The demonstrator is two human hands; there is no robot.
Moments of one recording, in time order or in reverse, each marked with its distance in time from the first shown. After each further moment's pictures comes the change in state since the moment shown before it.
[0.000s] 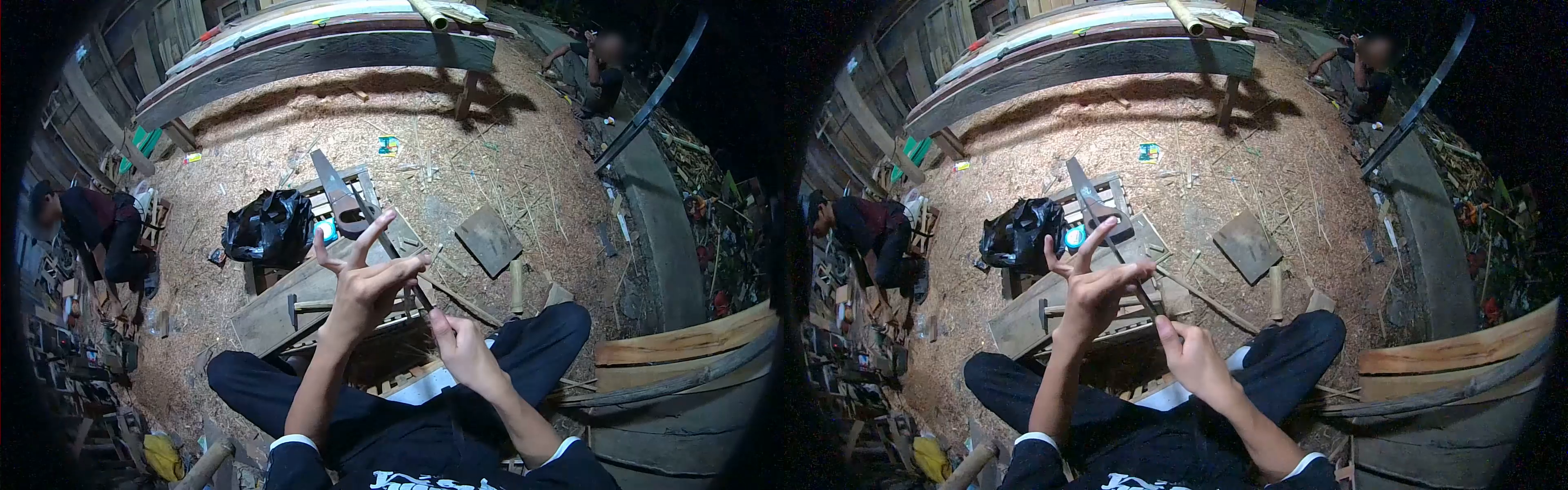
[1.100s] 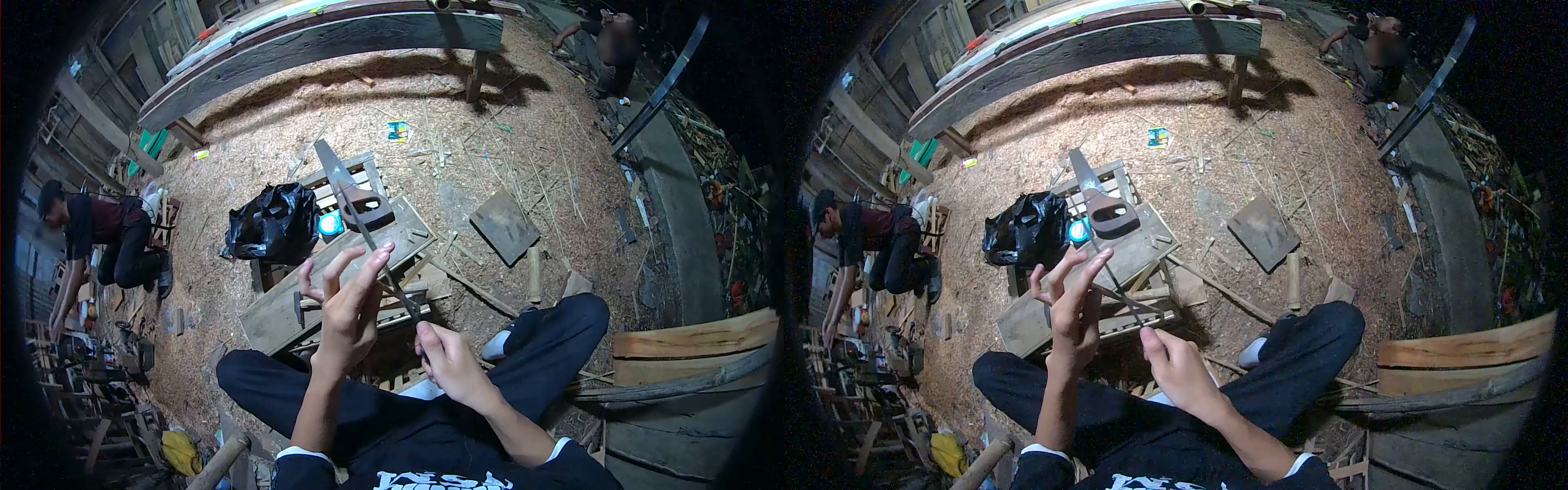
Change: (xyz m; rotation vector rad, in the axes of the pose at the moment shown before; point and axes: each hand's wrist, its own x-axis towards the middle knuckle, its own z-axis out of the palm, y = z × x) left_hand -0.030 0.010 -0.020 0.014 -0.045 -0.169; right_hand -0.001 0.021 0.031 0.322 -0.142 0.083
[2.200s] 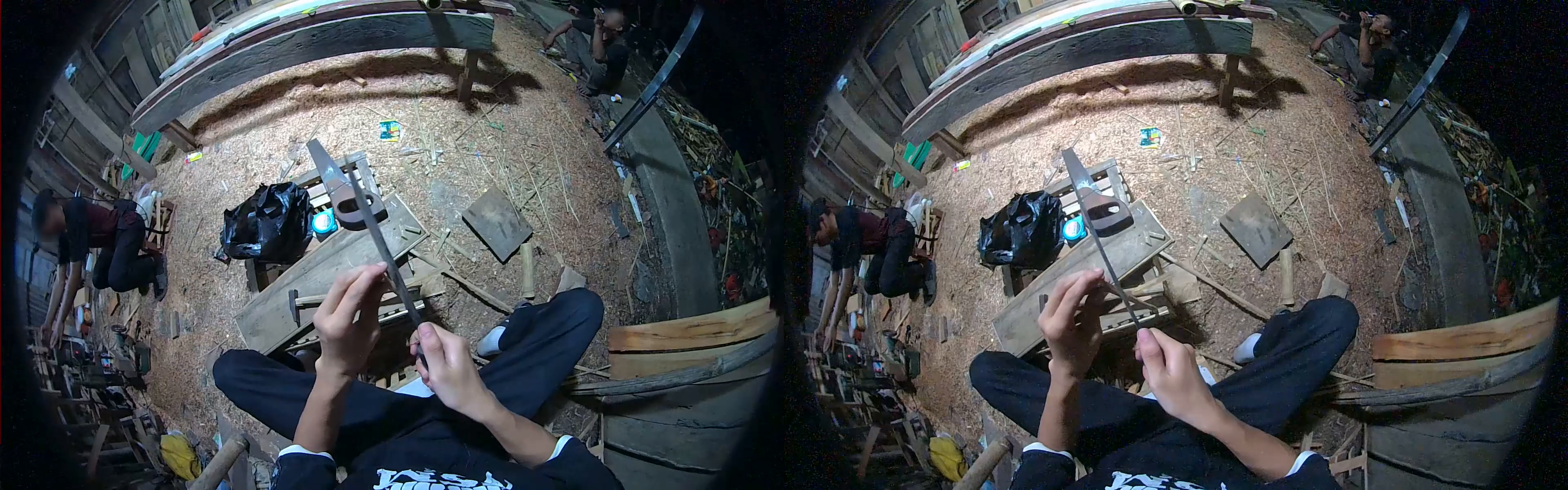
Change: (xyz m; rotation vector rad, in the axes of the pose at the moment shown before) left_hand -0.005 0.019 0.005 -0.233 0.180 -0.072; right_hand -0.018 -0.011 0.008 0.176 0.001 -0.012
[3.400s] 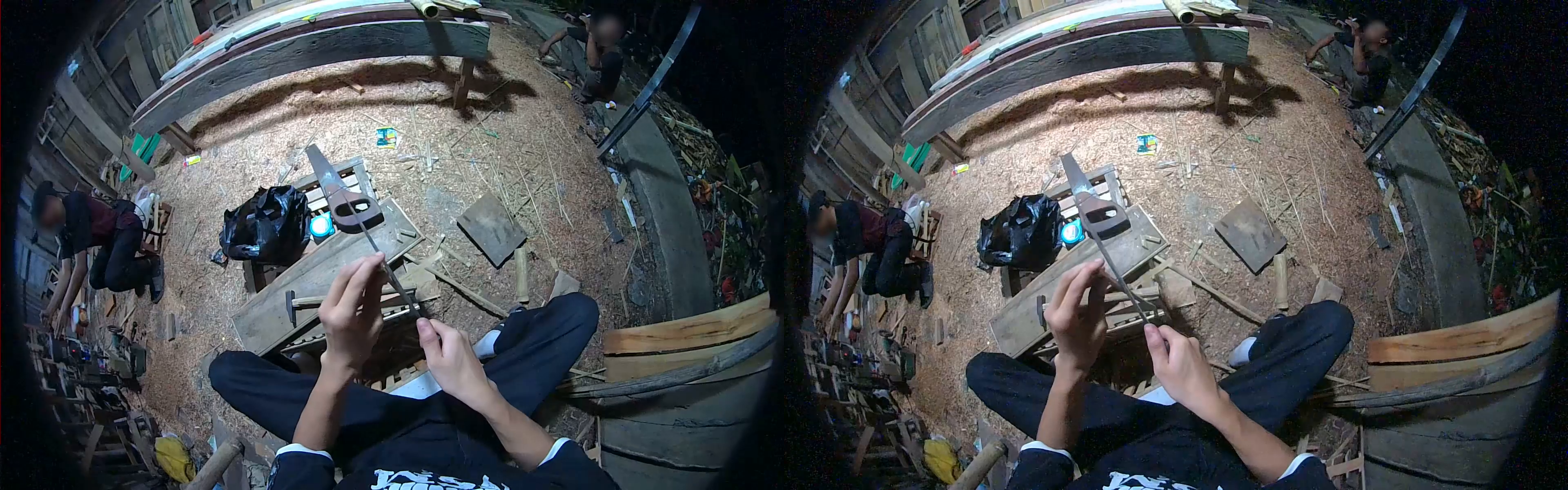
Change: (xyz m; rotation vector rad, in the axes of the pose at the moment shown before) left_hand 0.003 0.000 0.014 0.050 0.086 0.051; right_hand 0.009 0.017 -0.015 -0.447 0.180 -0.132
